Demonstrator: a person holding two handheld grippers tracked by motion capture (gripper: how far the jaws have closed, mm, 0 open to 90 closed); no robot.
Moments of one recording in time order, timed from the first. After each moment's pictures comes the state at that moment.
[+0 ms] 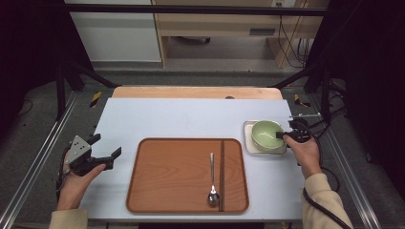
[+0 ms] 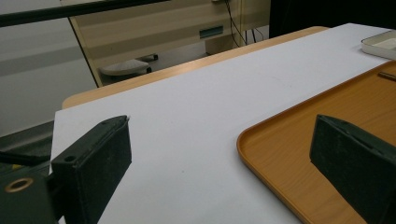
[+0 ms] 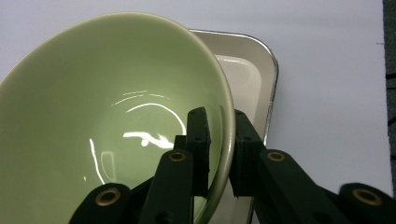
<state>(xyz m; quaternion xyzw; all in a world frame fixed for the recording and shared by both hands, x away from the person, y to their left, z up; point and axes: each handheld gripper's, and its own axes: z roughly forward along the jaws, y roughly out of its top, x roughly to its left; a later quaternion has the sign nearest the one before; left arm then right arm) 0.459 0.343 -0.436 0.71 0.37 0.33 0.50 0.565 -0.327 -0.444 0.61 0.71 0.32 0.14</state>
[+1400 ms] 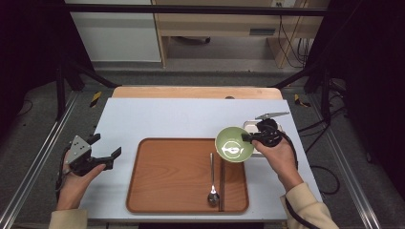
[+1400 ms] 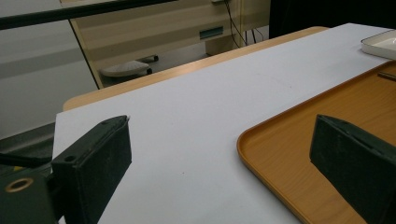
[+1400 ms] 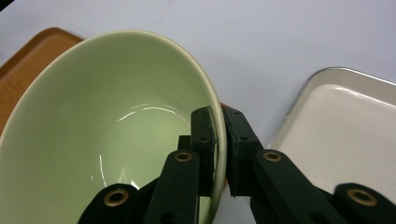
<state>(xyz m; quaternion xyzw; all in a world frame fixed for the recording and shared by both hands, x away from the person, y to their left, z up) 0.458 0.342 -0.435 0.71 0.37 0.33 0.50 0.526 -0.209 -0.395 0.47 0.79 0.38 0.10</state>
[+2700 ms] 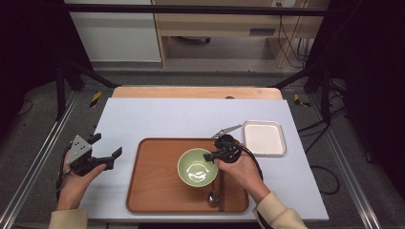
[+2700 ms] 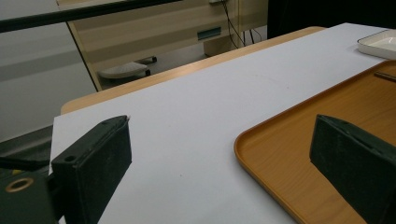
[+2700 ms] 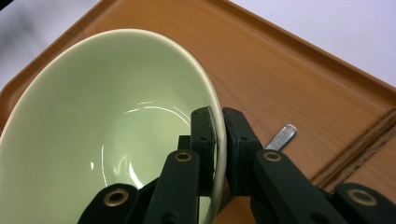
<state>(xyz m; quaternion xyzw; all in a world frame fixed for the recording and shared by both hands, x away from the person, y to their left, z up) 0.458 0.341 -0.433 0.71 0.36 0.33 0.50 0.498 -0.099 -0.421 0.39 0.85 0.36 0.02</state>
